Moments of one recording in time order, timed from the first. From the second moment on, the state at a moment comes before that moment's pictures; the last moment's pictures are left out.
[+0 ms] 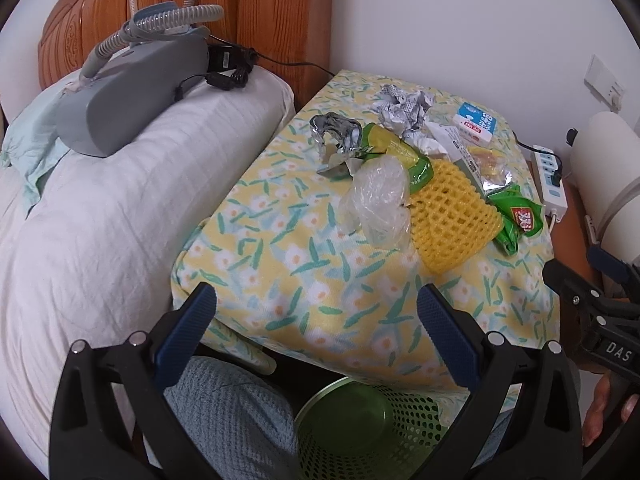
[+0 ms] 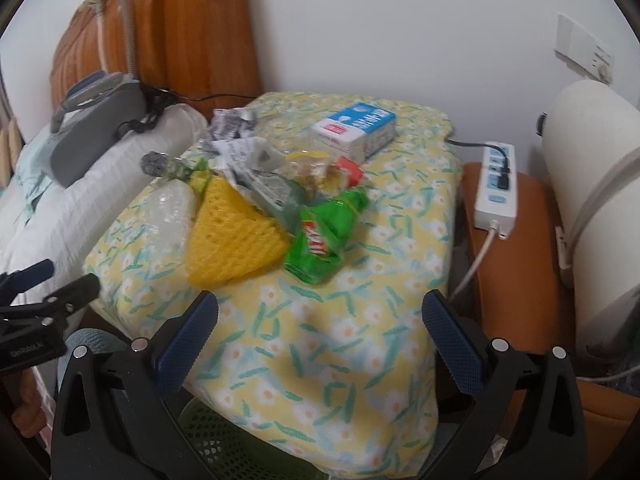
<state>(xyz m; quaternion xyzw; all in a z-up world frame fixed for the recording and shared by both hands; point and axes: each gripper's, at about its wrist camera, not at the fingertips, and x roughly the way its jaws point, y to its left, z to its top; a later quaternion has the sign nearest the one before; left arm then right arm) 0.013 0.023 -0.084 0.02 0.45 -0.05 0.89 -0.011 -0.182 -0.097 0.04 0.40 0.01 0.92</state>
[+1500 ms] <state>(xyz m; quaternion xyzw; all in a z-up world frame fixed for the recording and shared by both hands) 0.070 -0.014 -0.103 0.06 0.43 -0.17 0.88 -0.033 -0.164 -0.073 0.05 0.40 0.09 0.91</state>
